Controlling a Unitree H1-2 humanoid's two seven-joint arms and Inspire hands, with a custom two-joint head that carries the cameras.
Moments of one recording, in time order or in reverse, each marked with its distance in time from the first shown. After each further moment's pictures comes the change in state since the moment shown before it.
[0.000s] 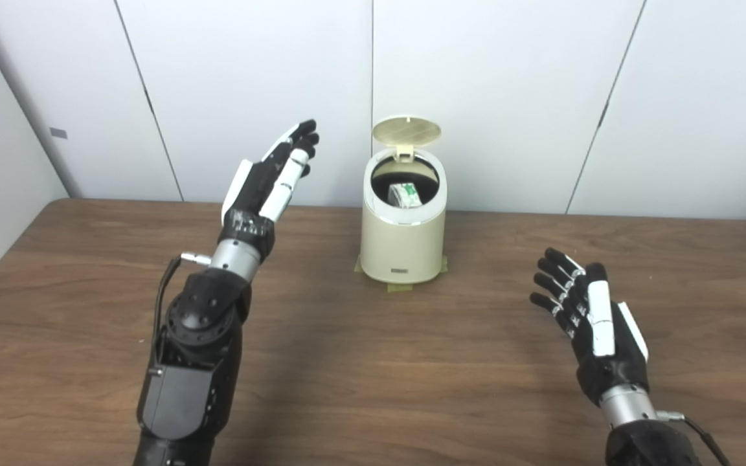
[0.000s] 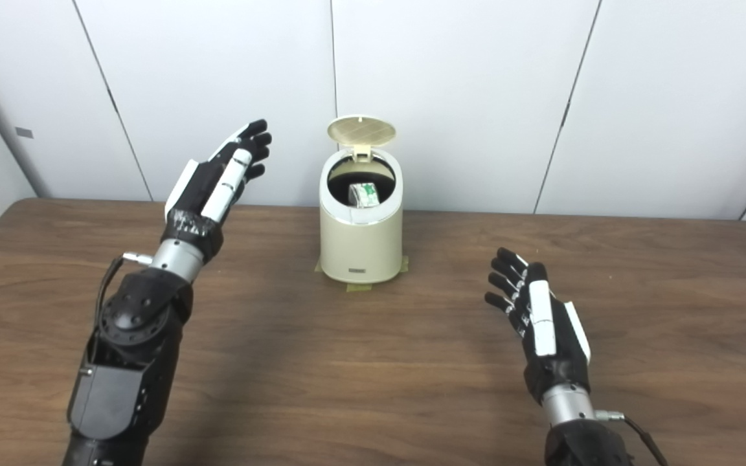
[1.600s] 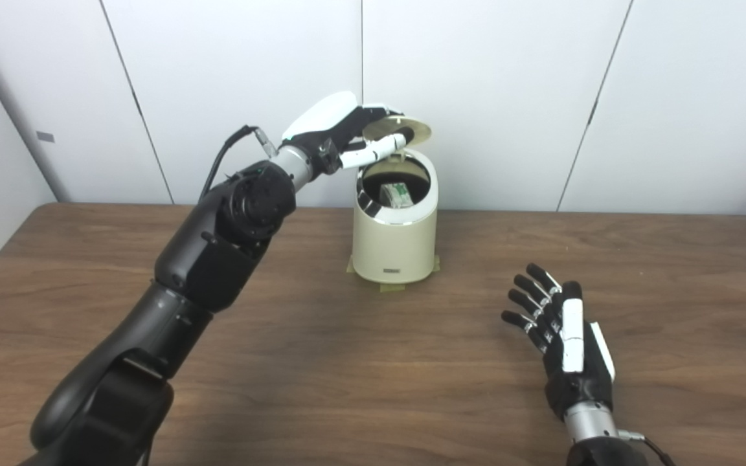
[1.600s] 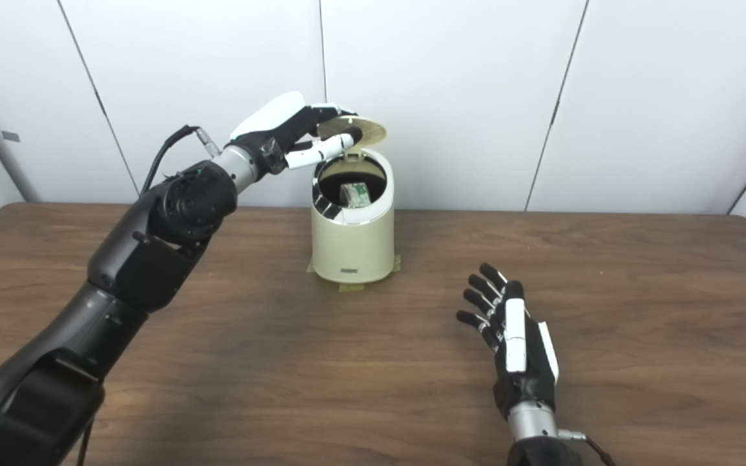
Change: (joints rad) left arm -0.359 0.175 -0.419 0.357 0.511 -0.234 -0.195; right arm 0.051 0.081 0.019 0.056 -0.025 -0.055 -0.049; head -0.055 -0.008
